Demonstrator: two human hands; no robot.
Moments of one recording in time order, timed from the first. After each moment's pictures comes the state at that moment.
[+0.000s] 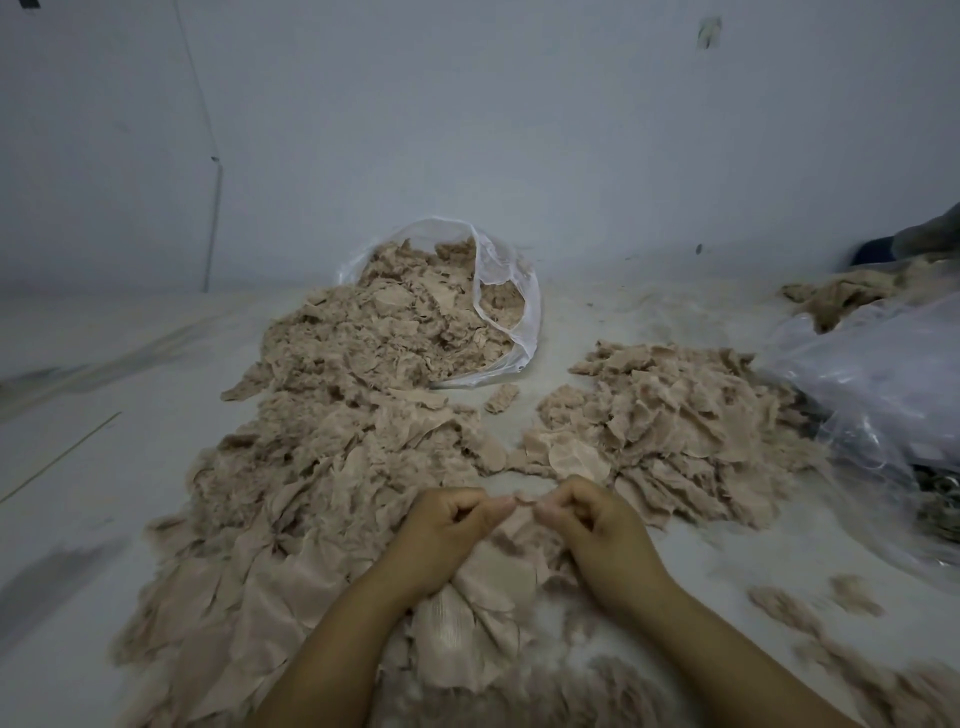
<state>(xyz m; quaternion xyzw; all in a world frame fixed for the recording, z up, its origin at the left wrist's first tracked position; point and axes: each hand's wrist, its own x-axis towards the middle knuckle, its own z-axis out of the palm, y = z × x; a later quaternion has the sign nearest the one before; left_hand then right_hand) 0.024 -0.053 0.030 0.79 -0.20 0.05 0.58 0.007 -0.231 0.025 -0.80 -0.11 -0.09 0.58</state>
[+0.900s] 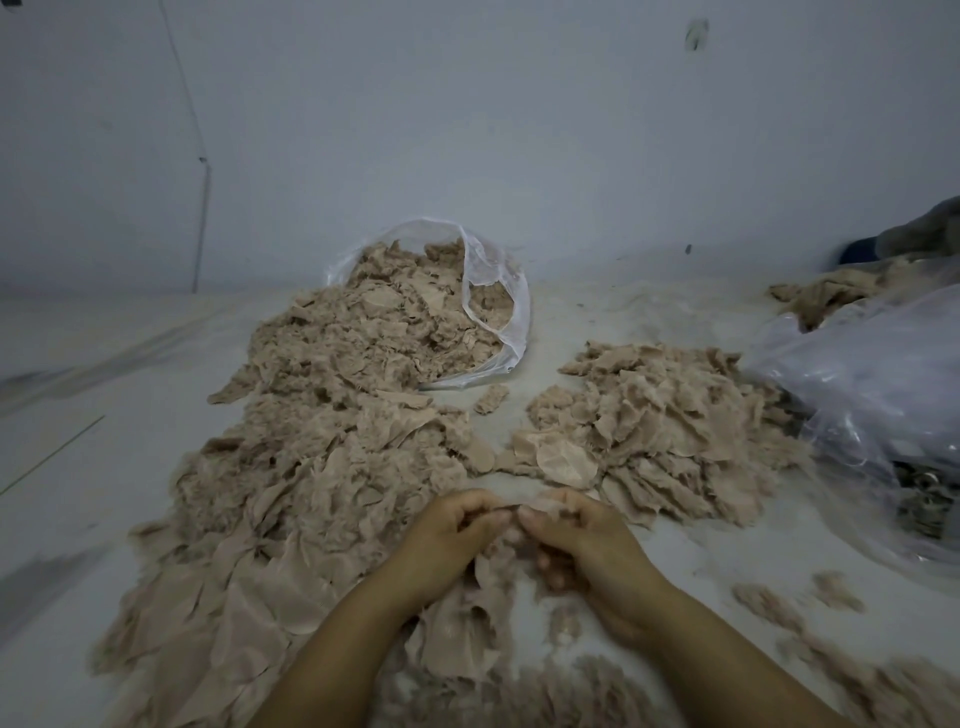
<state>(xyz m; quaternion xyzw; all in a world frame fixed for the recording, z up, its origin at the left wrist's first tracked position) 0.017 -0.067 0.033 0.79 -0.19 -0.03 0.58 0.002 -0.235 0.026 -0.64 -0.04 0.09 0.76</state>
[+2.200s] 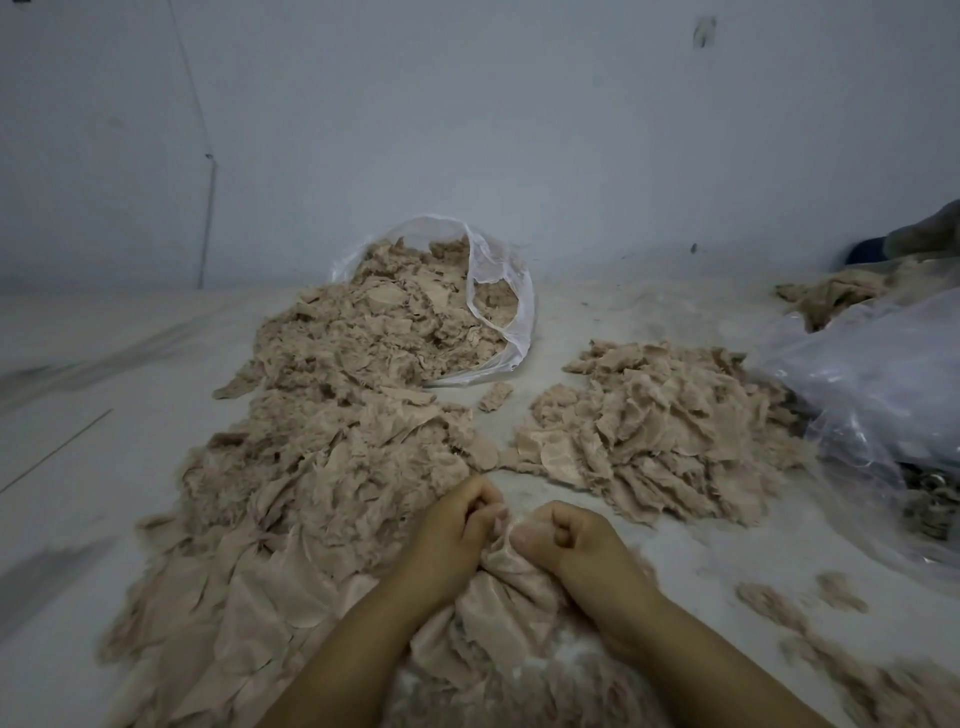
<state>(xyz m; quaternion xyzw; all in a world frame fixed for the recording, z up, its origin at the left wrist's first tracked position) 0.023 -0.070 0.018 0.84 -0.17 0.09 0.50 -0.005 -0.226 0.023 -0.72 -0.06 0.06 0.69</state>
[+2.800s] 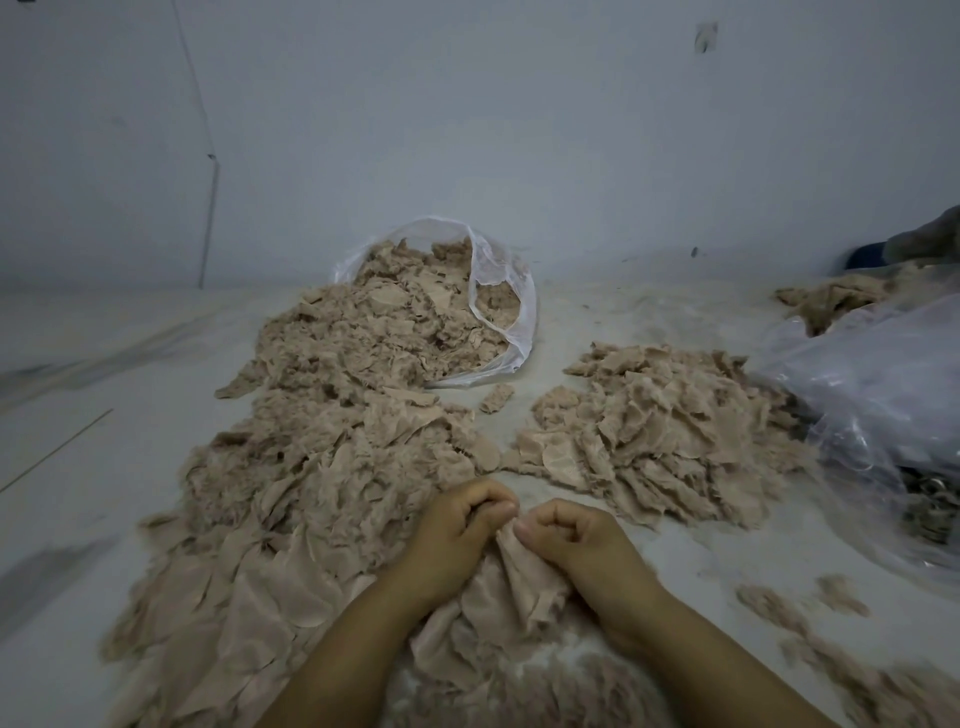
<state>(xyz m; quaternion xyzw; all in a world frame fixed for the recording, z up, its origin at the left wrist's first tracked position) 0.021 -0.066 0.026 0.80 -0.23 0.08 0.55 -0.004 -0.228 0.024 -0.68 -0.07 0.06 0.72</state>
